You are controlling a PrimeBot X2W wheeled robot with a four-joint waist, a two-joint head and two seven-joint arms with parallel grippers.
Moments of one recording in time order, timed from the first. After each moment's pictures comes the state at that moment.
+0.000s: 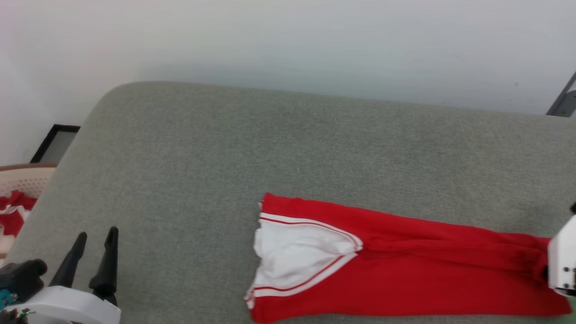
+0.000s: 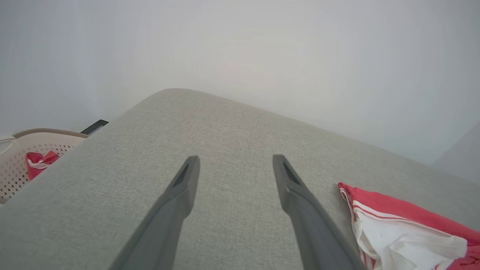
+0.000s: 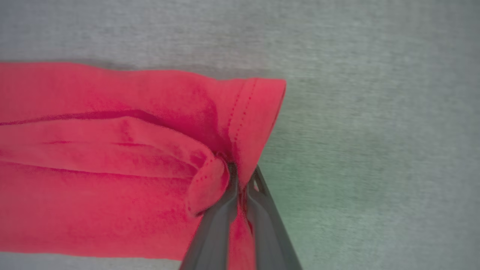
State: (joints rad) left arm -0.06 0.59 -0.22 0.21 -0.89 0.01 -0.26; right arm -0.52 -0.50 0.20 0.82 0.63 0.13 0.75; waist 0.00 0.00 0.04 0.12
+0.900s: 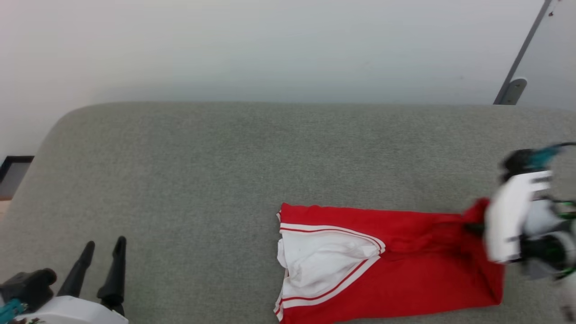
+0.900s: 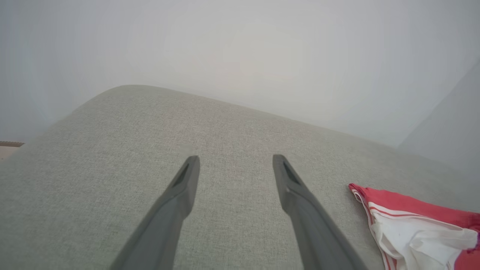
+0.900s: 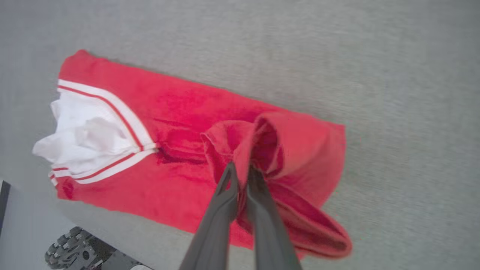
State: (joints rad) left arm -0.02 0.55 -0.20 0.21 -0.85 -0.01 -0.26; right arm -0.51 -0.46 0.29 0.38 0.75 0.13 0.91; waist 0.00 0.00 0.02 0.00
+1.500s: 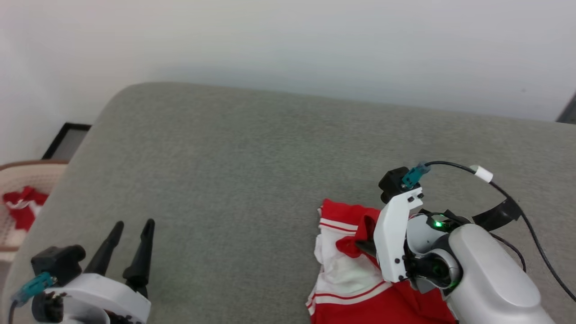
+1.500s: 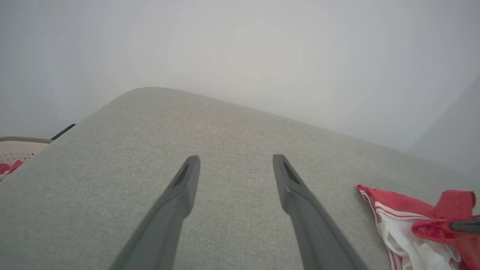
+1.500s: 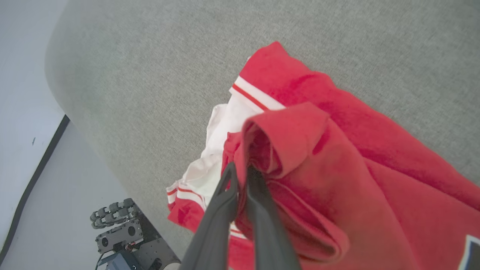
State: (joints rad) left arm -0.13 0.52 -0.28 0.24 -0.82 -0.04 -0.22; right arm -0.54 -0.14 0.46 0.43 0.65 0.13 0.84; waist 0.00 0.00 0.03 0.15
